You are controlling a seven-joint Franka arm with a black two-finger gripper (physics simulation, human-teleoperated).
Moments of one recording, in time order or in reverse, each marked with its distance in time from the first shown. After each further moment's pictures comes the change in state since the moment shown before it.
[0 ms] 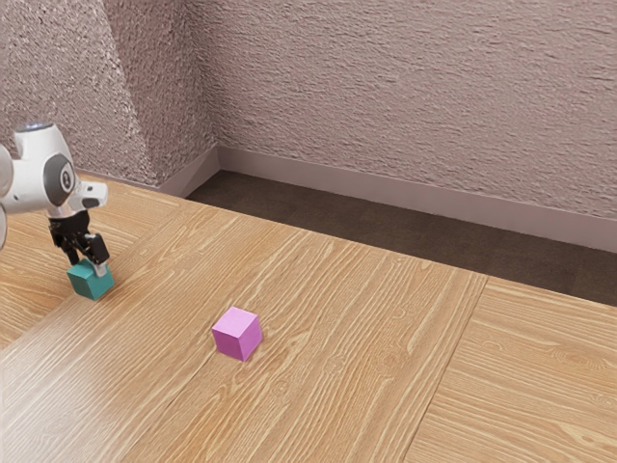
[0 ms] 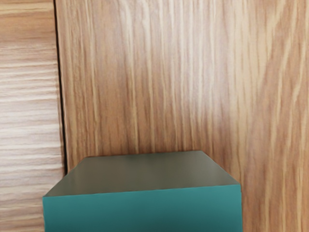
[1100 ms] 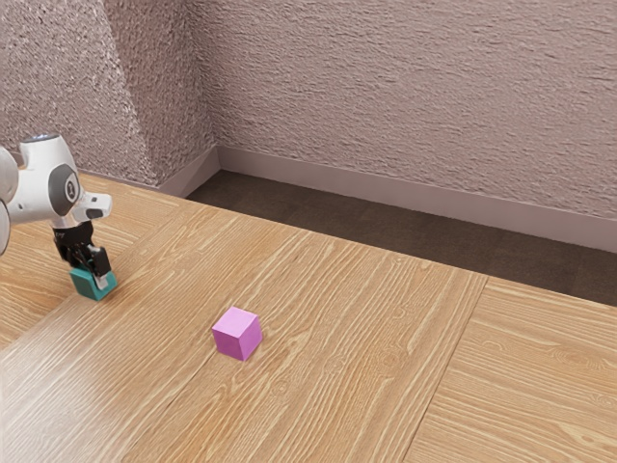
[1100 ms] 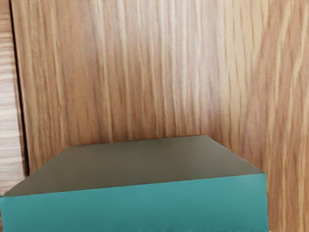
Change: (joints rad) arm -0.001 0.014 -0.007 -0.028 0.002 0.011 0.014
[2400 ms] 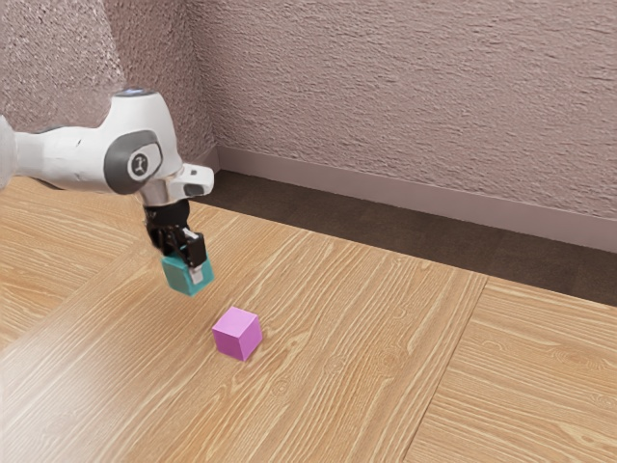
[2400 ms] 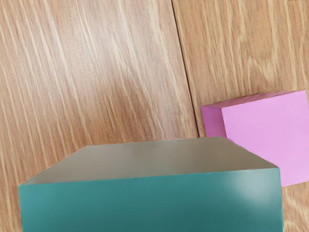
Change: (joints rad) arm -0.011 -0.482 -0.481 -0.358 0.129 -0.094 -0.407
